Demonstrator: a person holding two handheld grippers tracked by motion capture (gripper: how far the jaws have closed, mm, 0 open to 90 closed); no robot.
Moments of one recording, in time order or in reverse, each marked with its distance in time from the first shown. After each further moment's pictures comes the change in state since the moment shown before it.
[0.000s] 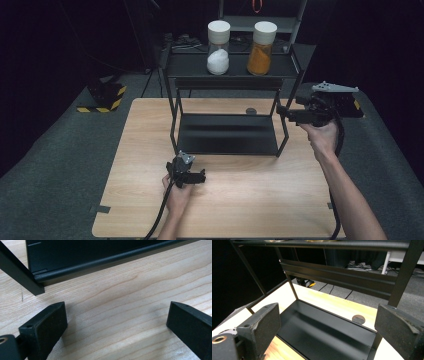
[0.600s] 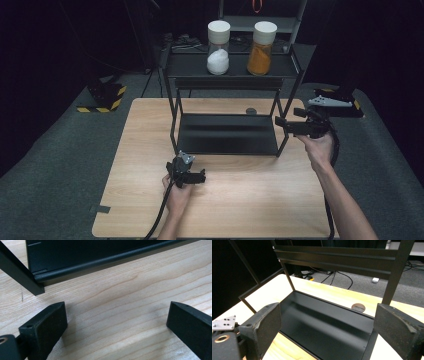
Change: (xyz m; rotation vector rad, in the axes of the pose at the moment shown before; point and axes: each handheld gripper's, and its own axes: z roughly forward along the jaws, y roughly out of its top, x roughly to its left) left arm 0.000 0.000 0.000 0.000 0.000 0.000; right arm -0.004 -0.036 0.008 0.021 -0.015 0.022
